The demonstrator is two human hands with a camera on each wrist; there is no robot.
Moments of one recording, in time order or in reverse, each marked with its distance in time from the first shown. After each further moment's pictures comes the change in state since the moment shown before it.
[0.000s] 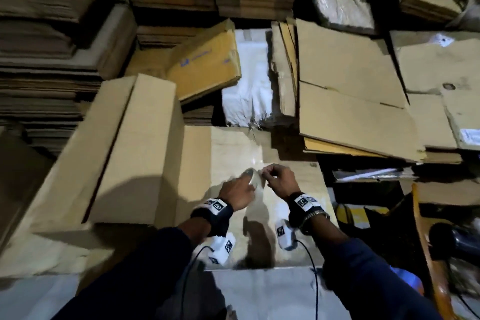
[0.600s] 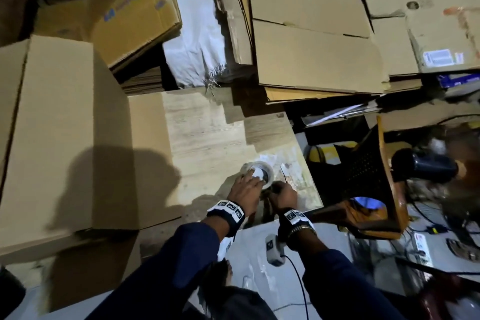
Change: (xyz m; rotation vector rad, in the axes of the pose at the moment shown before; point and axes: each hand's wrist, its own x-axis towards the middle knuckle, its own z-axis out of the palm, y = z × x) left_hand 0.016 0.026 0.181 0.460 -0.182 0.423; right_hand -0.110 0.159 0.006 -0.233 0.134 0.573
